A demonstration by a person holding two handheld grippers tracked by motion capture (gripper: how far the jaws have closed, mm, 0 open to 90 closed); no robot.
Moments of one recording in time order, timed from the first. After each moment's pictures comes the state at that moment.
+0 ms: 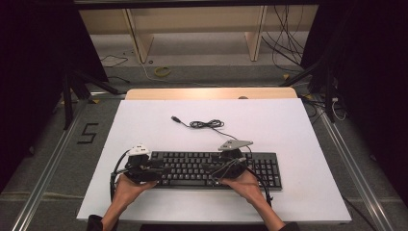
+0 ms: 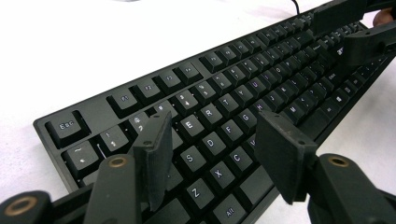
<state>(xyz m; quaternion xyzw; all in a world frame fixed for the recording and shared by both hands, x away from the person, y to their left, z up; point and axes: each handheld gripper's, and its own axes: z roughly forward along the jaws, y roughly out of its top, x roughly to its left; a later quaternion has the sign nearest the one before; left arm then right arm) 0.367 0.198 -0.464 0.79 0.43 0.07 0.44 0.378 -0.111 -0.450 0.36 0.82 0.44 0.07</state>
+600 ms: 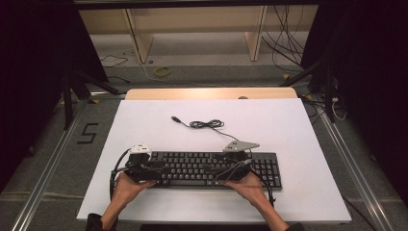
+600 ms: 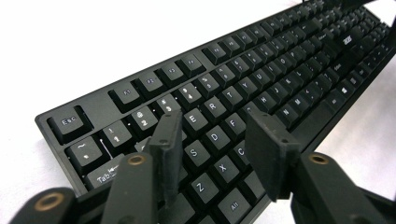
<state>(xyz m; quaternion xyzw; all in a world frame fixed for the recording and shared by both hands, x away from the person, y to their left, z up) 0.371 0.198 -0.462 0.80 0.42 0.06 0.42 0.368 -0.121 -0.443 0.35 0.81 0.47 0.08</state>
